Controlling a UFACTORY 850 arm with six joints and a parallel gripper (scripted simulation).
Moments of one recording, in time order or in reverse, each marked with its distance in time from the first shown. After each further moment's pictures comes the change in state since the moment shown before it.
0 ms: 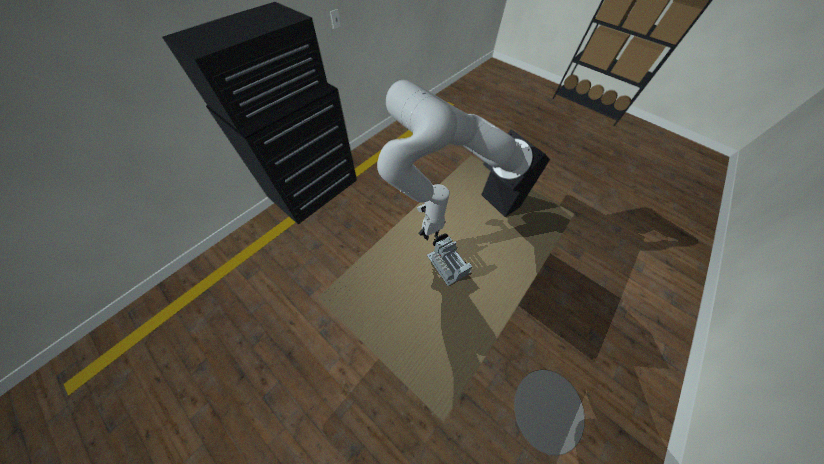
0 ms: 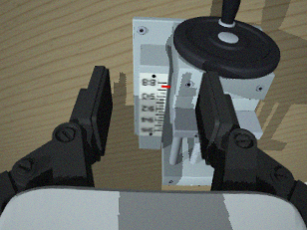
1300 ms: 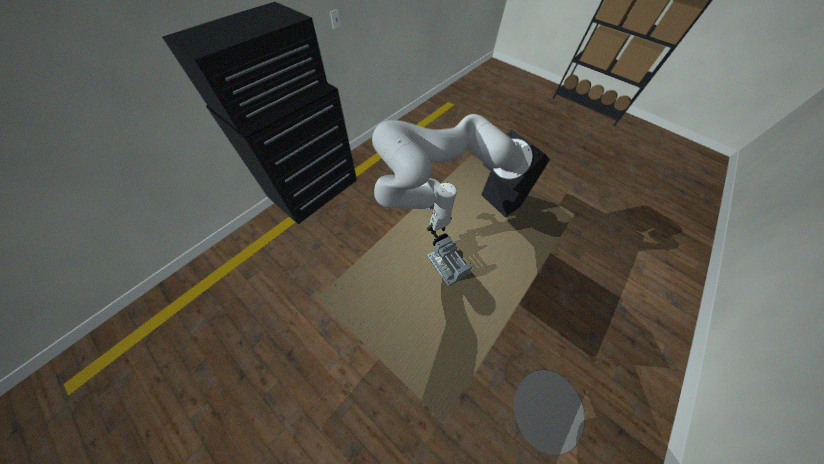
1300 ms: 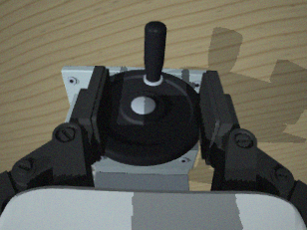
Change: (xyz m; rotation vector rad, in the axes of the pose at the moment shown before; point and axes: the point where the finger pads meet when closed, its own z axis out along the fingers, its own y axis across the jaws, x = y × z) arm 0.030 0.070 0.057 0.000 0.000 0.000
